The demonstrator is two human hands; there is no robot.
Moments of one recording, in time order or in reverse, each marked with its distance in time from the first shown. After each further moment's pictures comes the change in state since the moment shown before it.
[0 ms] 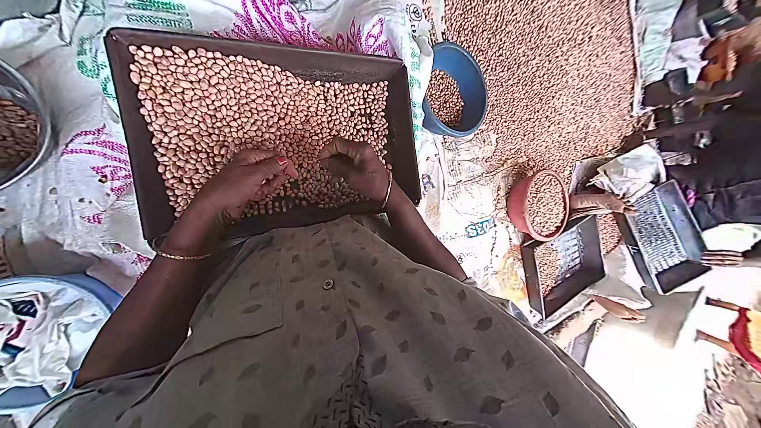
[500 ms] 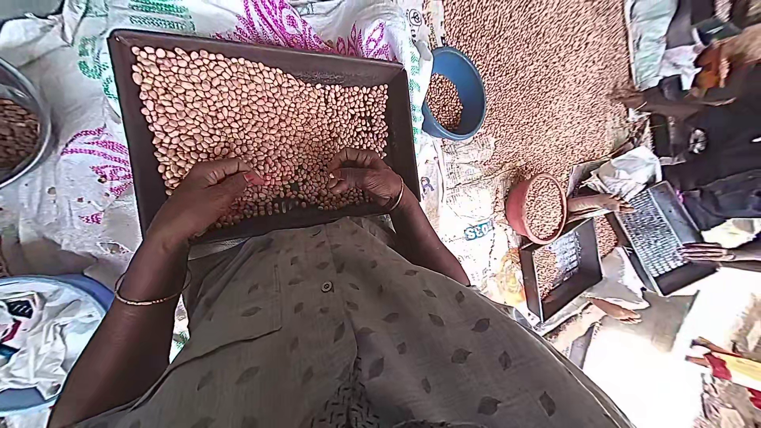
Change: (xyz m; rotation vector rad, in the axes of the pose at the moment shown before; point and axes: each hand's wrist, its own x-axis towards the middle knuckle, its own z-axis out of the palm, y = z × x) left_hand -0.034 -0.020 -0.033 0.338 0.151 0.209; right_hand -0.015 0.006 -0.014 0.572 -0.077 0.327
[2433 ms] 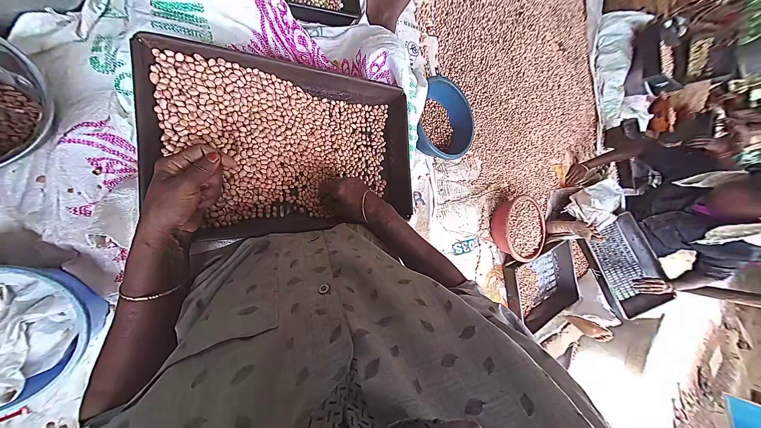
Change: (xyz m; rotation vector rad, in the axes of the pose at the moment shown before) left_hand -0.008 -0.017 -0.002 -0.565 0.275 0.023; right_hand 0.017 0.005 0.023 -1.407 -0.288 0.033
